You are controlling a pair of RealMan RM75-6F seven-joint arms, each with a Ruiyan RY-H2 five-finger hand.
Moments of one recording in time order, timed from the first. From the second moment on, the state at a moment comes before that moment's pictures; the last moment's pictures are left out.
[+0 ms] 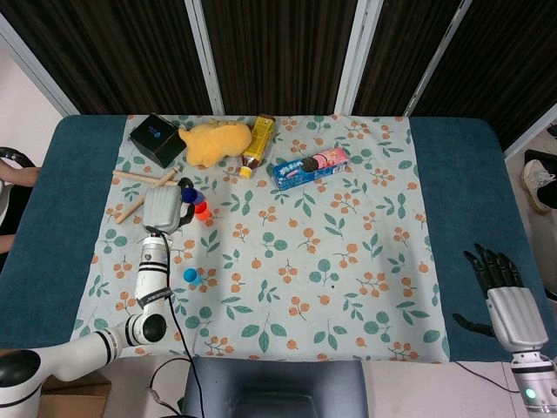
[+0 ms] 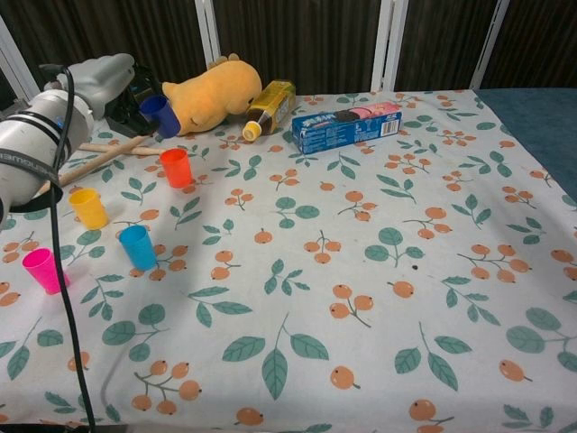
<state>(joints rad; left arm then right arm) -0.85 -1.75 -0.42 -1.14 0.87 1.12 0.51 0.07 -1.10 0.02 -1.64 -1.55 1.47 -0.03</state>
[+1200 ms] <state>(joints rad) -0.89 -1.85 -0.39 -0.95 0.83 1.00 0.53 0.07 -1.09 0.02 -1.65 -1.56 1.47 -0.02</state>
